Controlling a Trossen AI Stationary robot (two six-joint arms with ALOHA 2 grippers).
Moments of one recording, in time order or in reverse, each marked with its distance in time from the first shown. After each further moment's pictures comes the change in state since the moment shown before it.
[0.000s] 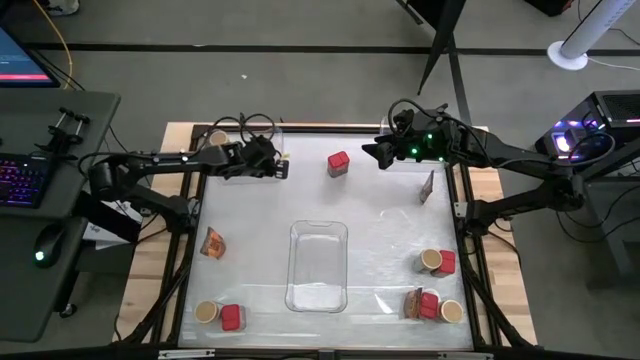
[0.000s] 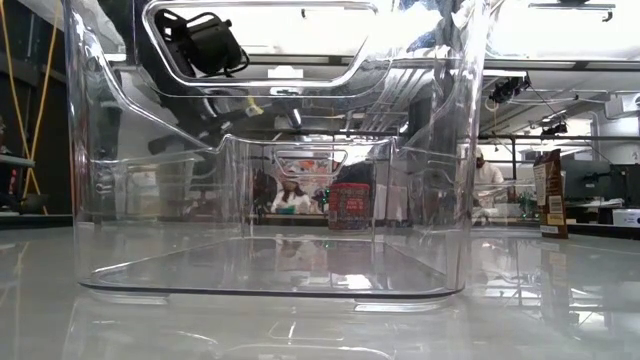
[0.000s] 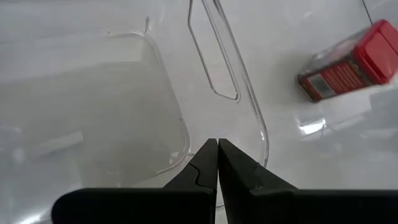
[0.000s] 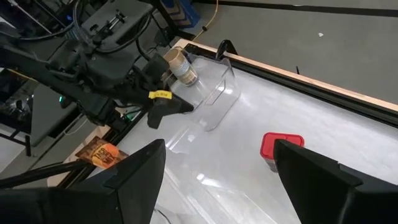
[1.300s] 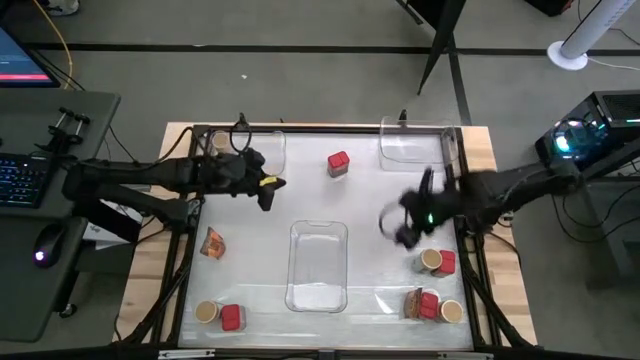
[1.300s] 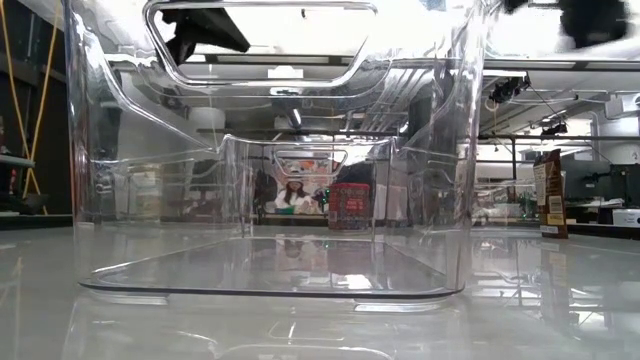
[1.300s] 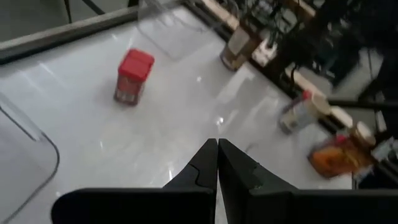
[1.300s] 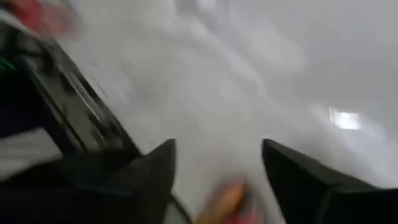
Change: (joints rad) left arm -0.374 -0.301 0.121 0.011 -0.021 0.204; right arm 0.586 -0.026 -0.132 -0.482 -0.240 0.594
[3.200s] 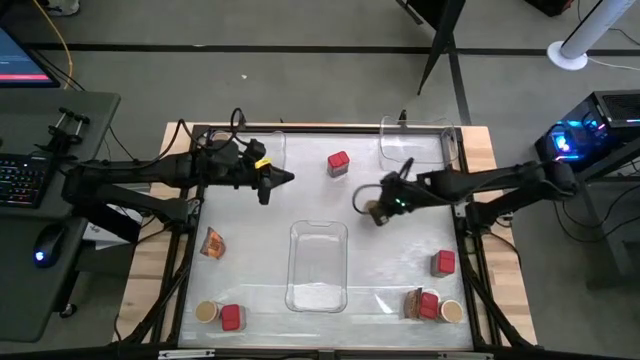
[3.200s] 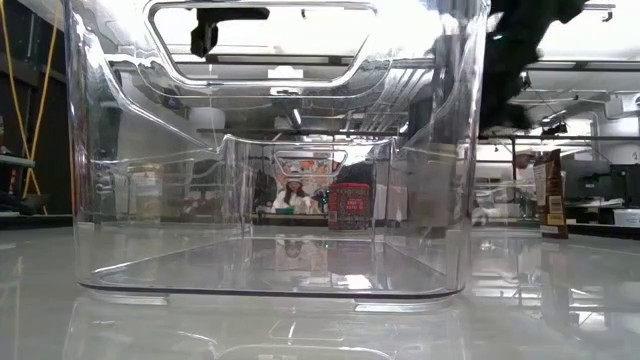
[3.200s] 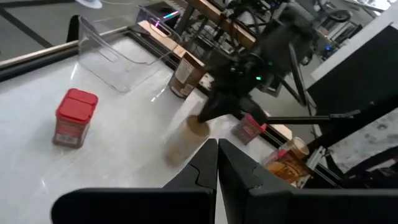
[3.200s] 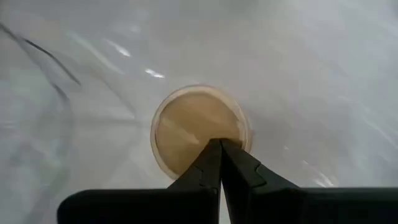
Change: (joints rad) left arm 0.079 0.001 0.000 0.205 0.226 0.078; right arm -0.322 0.146 -0.251 0.415 0.242 -0.330
